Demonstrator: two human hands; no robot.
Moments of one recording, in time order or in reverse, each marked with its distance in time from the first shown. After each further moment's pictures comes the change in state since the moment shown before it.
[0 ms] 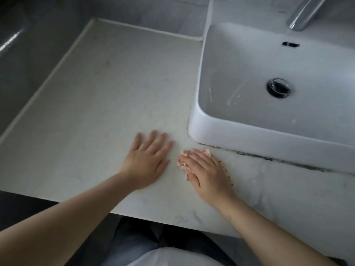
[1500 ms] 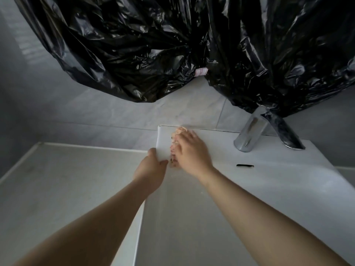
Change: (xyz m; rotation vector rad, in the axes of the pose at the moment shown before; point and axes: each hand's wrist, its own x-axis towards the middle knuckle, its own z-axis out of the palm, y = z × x) left_hand 0.344 0.007 -0.136 -0.679 0.186 -0.417; right_hand 0.328 0.198 -0.103 -0.111 0.110 0.300
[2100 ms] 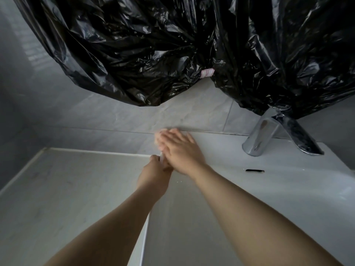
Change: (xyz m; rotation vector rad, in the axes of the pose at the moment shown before) left_hand 0.001 -0.001 0.001 -0.084 0.031 -0.081; right_hand 0.033 -0.015 0.020 -0.126 -0.185 -0.136
